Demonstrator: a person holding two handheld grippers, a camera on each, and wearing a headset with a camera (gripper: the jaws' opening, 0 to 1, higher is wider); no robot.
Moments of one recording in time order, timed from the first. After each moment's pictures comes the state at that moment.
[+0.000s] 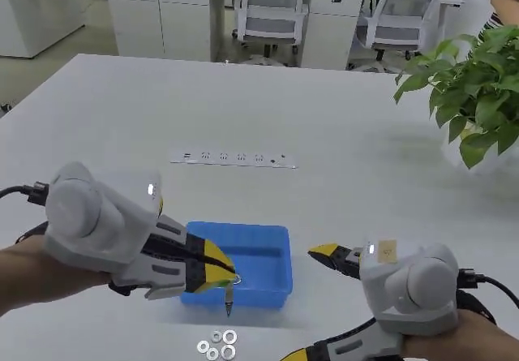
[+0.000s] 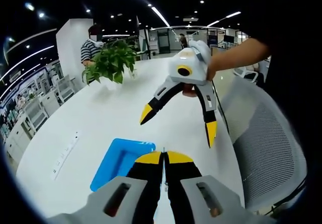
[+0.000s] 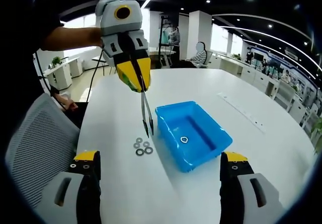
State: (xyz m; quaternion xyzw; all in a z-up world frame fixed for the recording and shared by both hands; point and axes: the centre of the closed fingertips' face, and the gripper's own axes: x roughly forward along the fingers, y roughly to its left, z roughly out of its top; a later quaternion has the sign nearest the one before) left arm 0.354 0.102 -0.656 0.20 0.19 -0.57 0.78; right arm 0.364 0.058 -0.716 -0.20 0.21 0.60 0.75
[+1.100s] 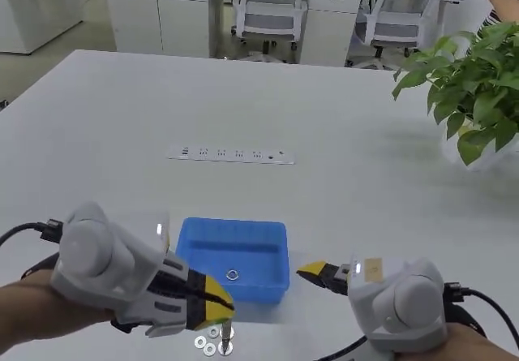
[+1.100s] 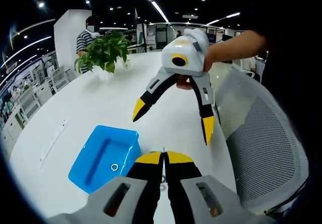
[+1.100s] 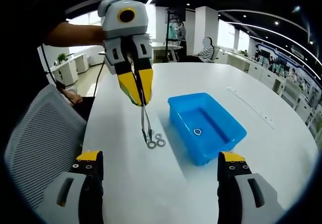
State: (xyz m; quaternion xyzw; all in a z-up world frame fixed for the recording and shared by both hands) left arm 0.331 0.095 -0.693 0.19 0.22 -0.58 0.76; right arm 0.343 0.059 -0.737 -0.21 0.23 0.62 0.72
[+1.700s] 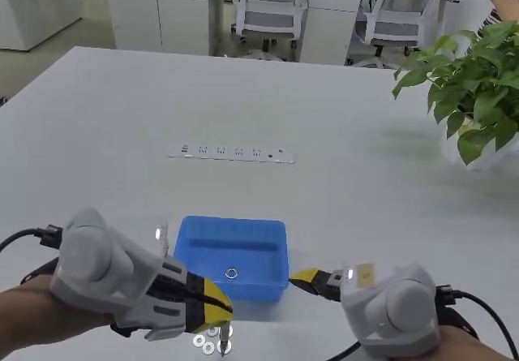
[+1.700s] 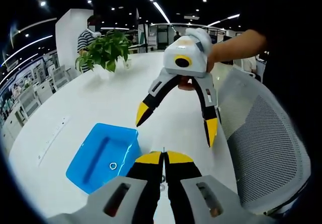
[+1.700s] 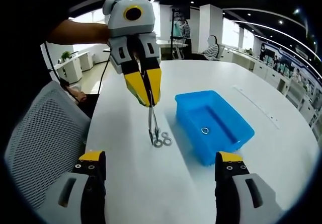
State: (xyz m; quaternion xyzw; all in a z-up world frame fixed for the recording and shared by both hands) left arm 0.331 0.095 -0.699 0.18 0.22 -0.58 0.76; right arm 0.332 0.064 -0.744 -0.21 0.23 0.64 0.70
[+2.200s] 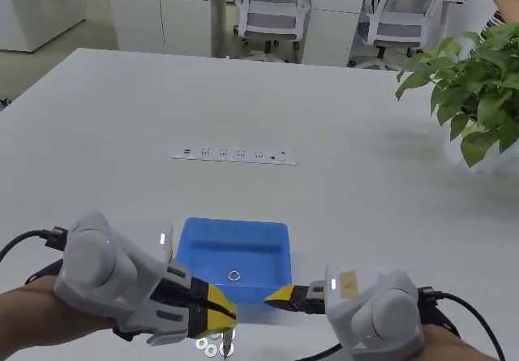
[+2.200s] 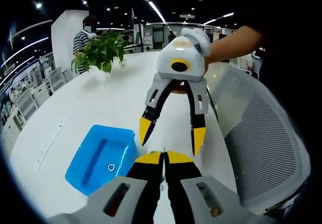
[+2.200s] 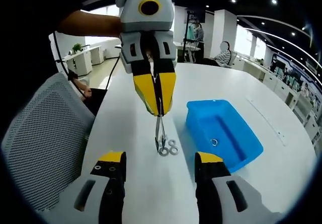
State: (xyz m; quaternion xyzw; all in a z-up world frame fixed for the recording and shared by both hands) left arm 0.326 0.092 -0.698 0.20 0.22 -0.59 0.75; right arm 0.323 0.087 -0.746 -0.24 0.20 0.67 0.67
